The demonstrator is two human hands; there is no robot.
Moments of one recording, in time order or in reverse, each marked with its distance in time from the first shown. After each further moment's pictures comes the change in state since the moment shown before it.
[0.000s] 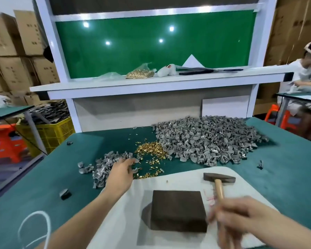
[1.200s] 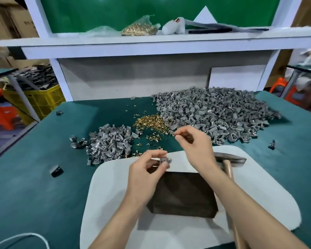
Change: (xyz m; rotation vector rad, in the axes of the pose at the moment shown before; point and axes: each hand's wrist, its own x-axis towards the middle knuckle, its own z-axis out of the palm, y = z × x) left_hand -0.060 0.063 0.024 -0.943 0.003 -0.038; right_hand 0.163 -0.032 0.055 -0.156 0.660 -0.284
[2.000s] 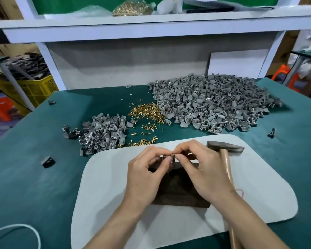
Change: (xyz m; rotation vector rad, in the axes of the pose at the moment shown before) left_hand -0.018 0.008 0.016 0.064 -0.022 0.129; right_hand -0.069 -0.012 -0.030 -0.092 -0.096 -0.218
